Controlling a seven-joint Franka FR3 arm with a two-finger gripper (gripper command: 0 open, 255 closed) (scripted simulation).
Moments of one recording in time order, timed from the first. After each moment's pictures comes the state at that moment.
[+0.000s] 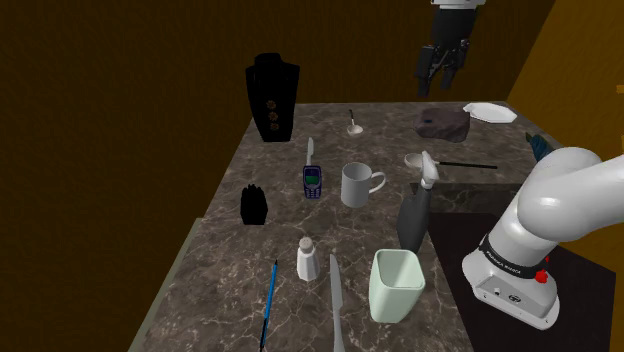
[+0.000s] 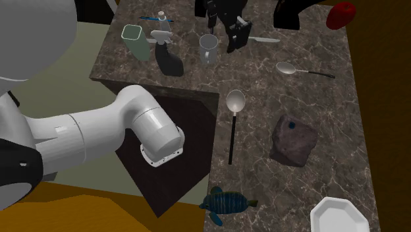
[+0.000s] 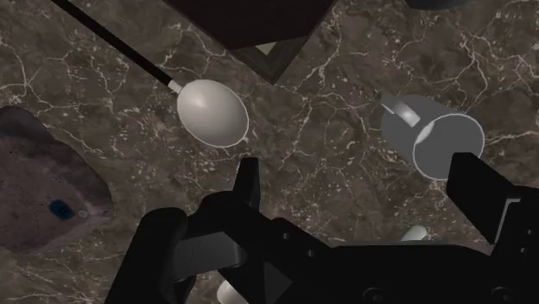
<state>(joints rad) -0.01 -0.78 -0.01 -2.27 0.06 1.46 0.12</state>
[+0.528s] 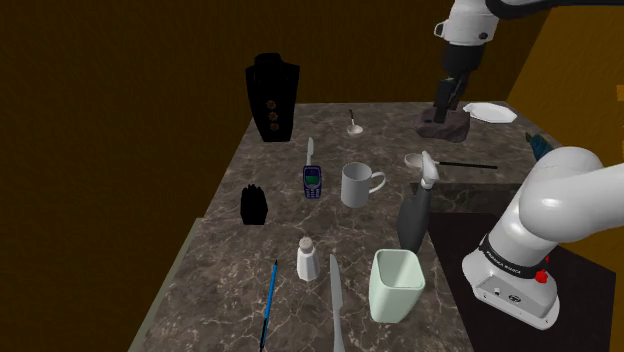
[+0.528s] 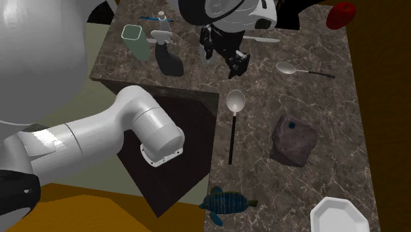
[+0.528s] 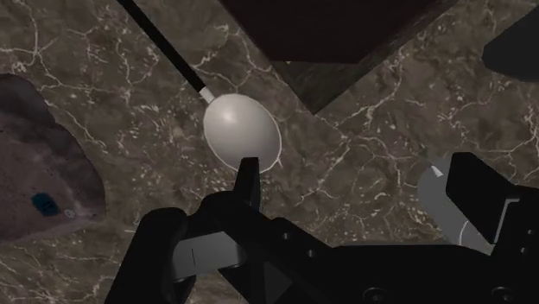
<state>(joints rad) 0.02 -0.90 -0.08 -2.49 -0.05 1.54 -0.11</state>
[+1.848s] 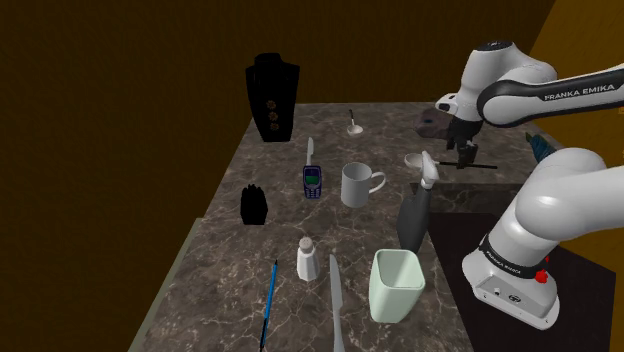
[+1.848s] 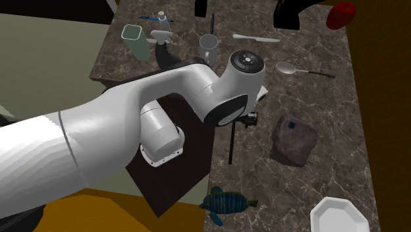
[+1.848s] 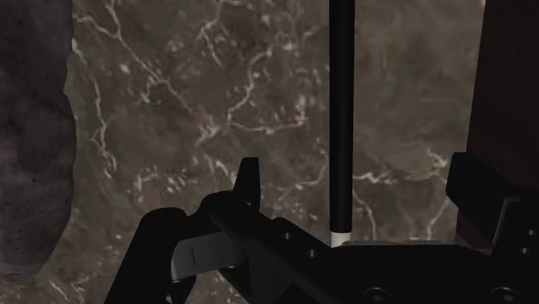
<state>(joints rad) -0.05 -0.94 -0.52 -2.96 -0.63 2.03 -0.80</state>
